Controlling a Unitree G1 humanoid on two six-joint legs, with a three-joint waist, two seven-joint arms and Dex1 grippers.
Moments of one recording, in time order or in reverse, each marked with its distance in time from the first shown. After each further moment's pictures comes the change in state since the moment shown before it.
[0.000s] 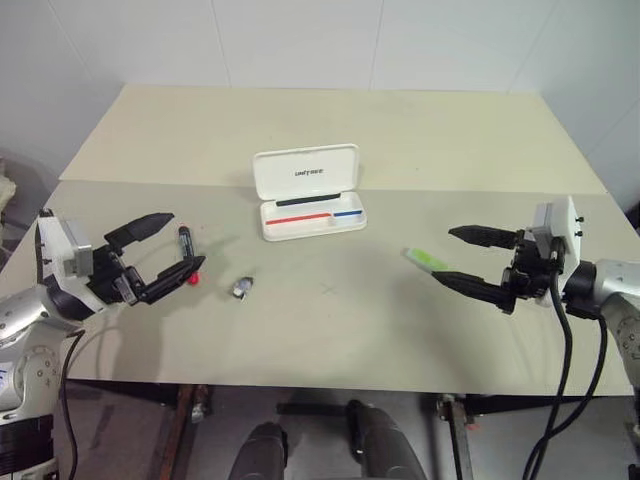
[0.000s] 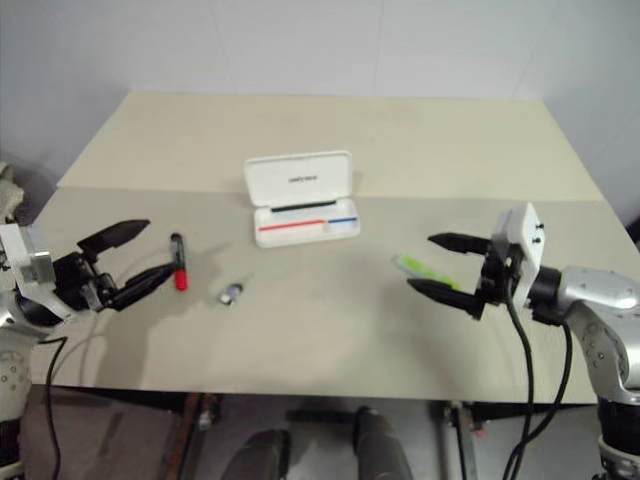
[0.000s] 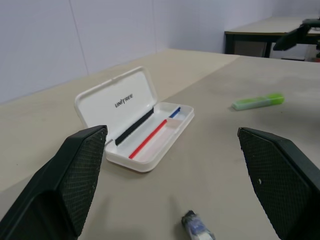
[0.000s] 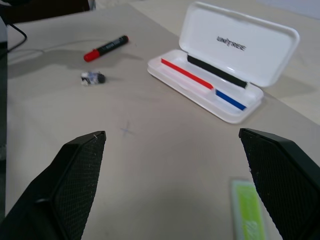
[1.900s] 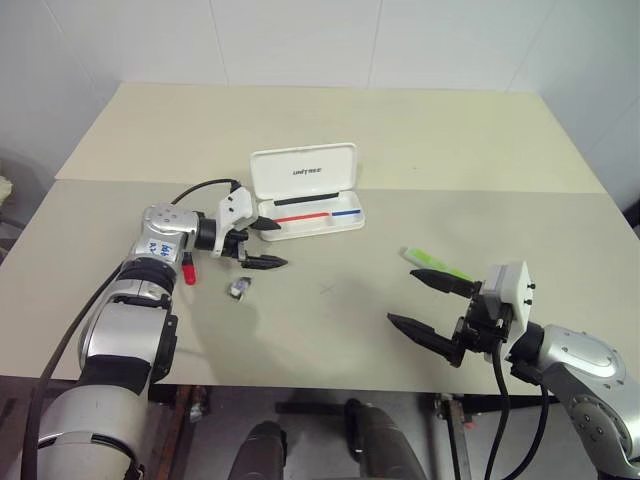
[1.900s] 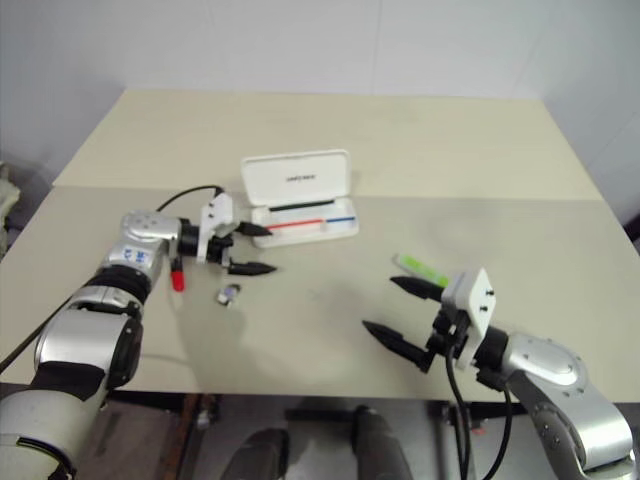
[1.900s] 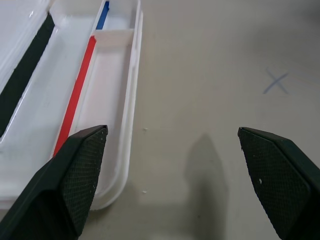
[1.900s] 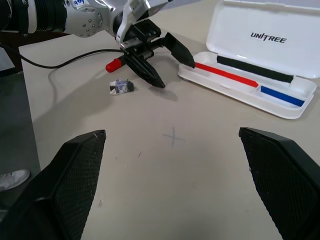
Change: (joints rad) left arm -0.956 -0.247 -0.546 1.340 0.697 -0.477 -0.271; right arm 0.289 0.151 0.105 -0.307 0.003 -0.086 -0.258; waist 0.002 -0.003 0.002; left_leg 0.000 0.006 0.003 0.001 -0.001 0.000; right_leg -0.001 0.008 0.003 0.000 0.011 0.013
